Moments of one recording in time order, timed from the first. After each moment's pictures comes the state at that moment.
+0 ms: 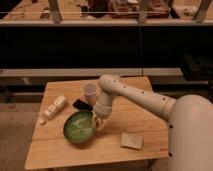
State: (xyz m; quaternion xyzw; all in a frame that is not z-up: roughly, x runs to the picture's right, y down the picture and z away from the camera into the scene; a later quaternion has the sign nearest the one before) arm -0.035 0.209 0.769 -0.37 -0.46 -0.43 0.68
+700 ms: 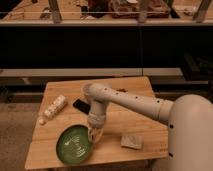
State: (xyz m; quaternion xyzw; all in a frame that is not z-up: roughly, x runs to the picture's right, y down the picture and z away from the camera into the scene) arm -0.072 0.251 0.734 -0.33 -0.50 -0.58 0.55
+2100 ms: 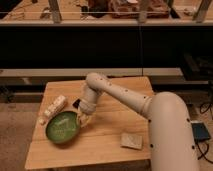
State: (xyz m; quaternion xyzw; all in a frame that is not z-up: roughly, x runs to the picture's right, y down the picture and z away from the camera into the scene) arm -0.136 0.180 0.800 -0.29 -0.53 -0.47 0.64
